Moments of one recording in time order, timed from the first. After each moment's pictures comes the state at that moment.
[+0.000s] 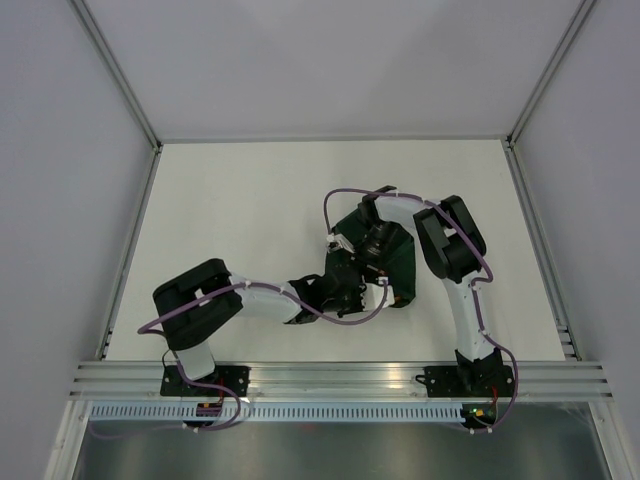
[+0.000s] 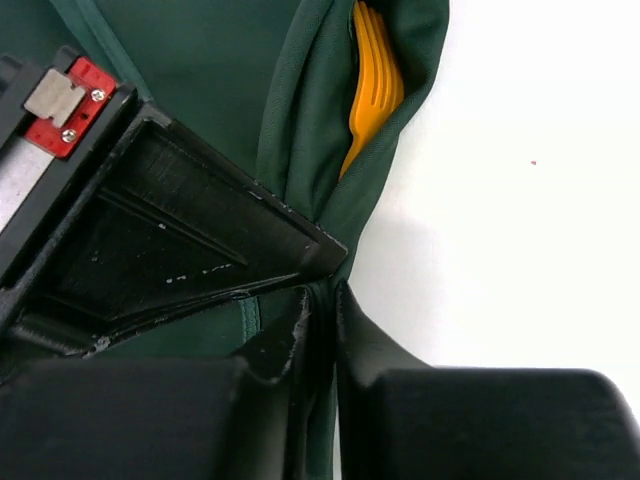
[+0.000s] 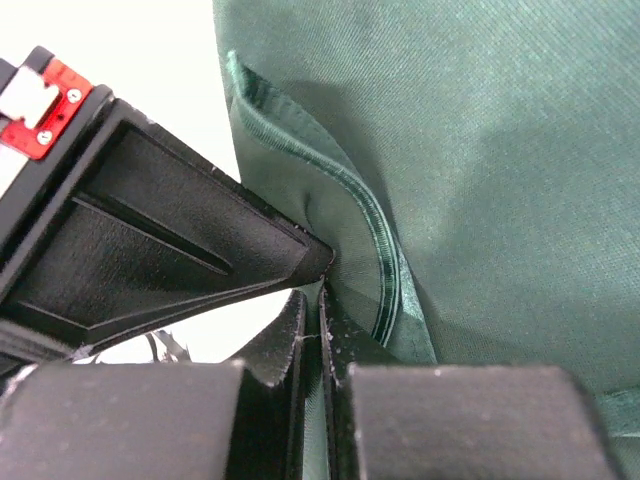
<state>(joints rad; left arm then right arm) -1.10 1.75 0.77 0.31 0.02 0.46 0.50 2.27 1.57 -1.33 -0.77 -0.99</state>
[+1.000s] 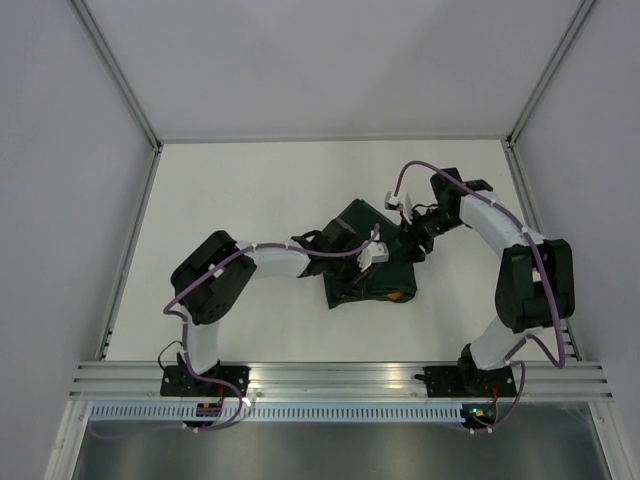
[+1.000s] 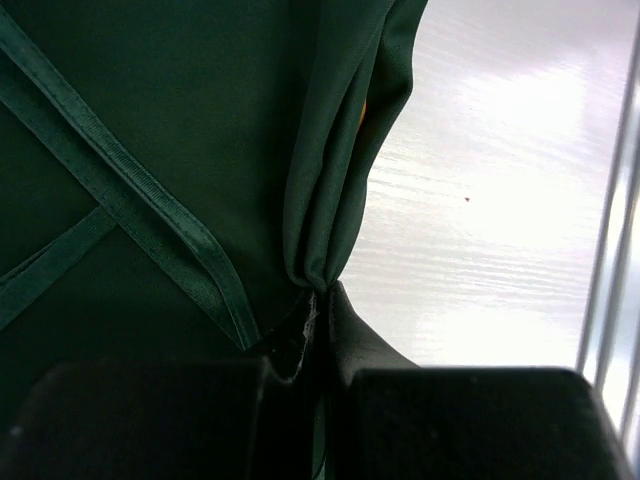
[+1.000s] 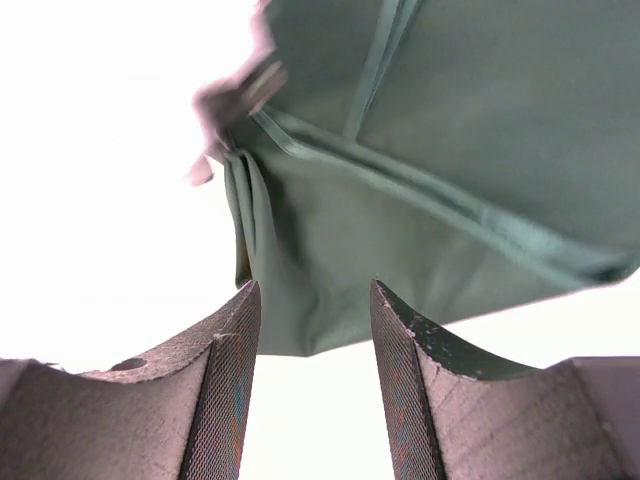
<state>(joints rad) -0.85 1.92 1.09 -0.08 0.59 0.22 0.17 1.70 1.27 -1.01 -0.79 -0.93</state>
